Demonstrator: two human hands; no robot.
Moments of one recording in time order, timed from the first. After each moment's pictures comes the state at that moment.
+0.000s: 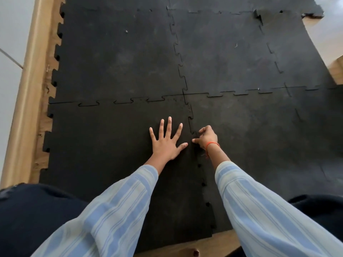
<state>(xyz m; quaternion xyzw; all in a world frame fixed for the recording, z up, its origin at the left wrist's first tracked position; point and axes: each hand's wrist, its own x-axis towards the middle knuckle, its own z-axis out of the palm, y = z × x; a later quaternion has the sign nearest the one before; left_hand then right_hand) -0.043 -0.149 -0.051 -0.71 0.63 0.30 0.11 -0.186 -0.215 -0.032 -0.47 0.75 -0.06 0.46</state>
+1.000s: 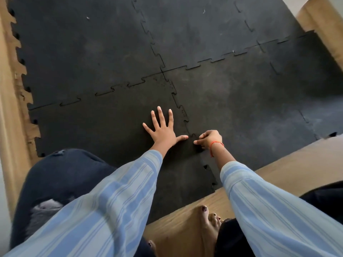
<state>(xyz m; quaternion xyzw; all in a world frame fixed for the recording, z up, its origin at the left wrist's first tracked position) -0.074 -0.115 -0.036 -0.70 0.62 0.32 0.15 -0.238 -0.112 -0.029 -0.34 0.81 -0.06 0.47</state>
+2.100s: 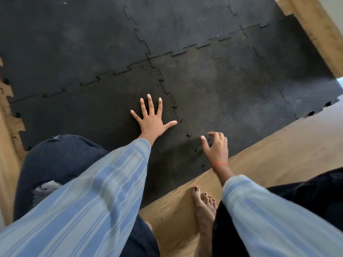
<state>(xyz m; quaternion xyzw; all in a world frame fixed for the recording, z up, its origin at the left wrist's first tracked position) -0.065 -0.103 -0.047 -0.68 0.68 0.26 0.12 -0.275 -0.005 -0.022 -0.56 0.79 -0.10 0.23</state>
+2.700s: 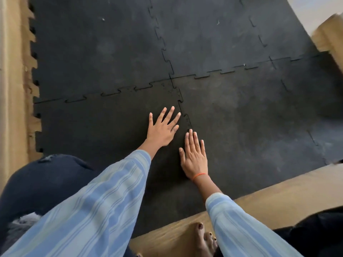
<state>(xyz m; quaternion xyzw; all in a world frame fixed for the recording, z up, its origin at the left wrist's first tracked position) -0.040 -0.143 -0.059 -0.64 0.73 0.23 0.06 -0.198 -0.066 -0.072 -0.75 0.63 0.05 0.17</state>
